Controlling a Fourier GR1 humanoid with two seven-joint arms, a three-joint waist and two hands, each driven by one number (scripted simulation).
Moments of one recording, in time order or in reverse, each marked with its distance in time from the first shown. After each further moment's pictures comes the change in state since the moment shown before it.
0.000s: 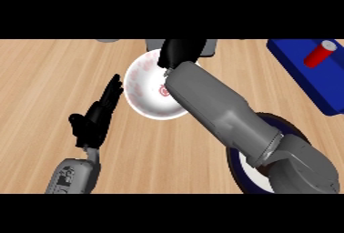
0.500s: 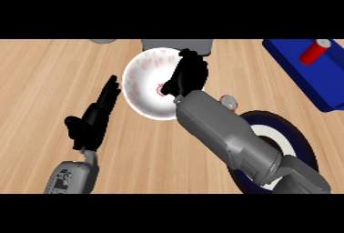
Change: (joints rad) left arm 0.021 0.001 0.004 -0.025 -0.001 0.008 0.005; right arm 0.249 0.001 -0.035 -0.158 -0.110 -0.148 -0.085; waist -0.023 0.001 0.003
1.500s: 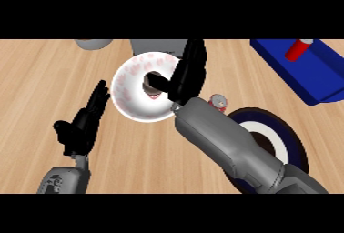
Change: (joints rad) left arm 0.048 0.025 0.038 -0.005 0.006 0.004 -0.014; right arm 0.096 0.002 -0.095 -0.189 0.197 -0.384 -0.045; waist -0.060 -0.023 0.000
